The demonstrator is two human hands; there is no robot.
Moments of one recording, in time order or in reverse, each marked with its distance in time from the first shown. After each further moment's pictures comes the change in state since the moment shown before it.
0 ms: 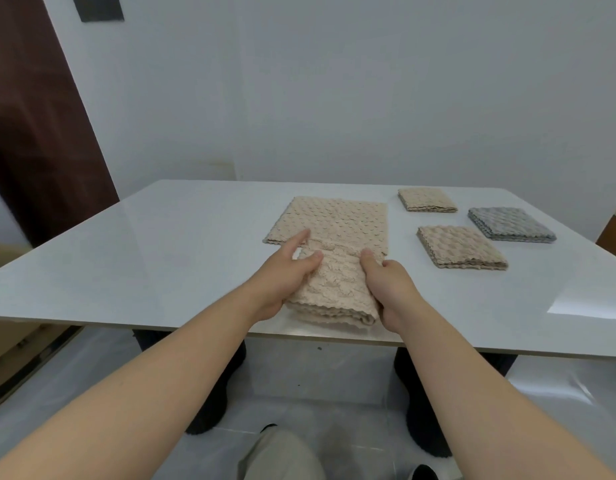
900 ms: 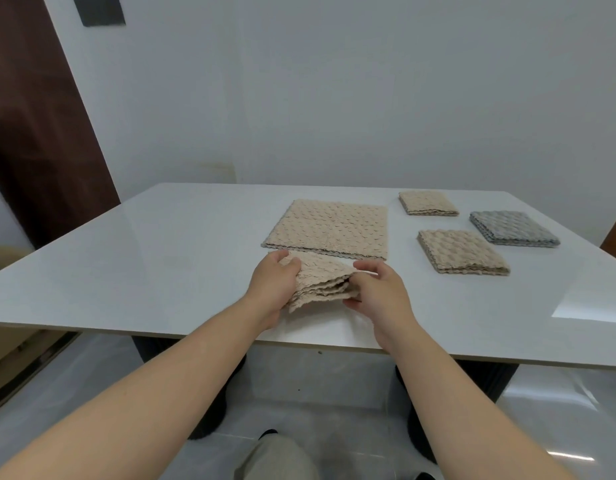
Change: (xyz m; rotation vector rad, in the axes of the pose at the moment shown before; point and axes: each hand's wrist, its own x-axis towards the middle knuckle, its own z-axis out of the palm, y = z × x) left_hand 0.023 -0.021 0.005 -0.028 0.341 -0.056; right_hand -0.020 0.005 0.004 0.103 -0.020 -0.102
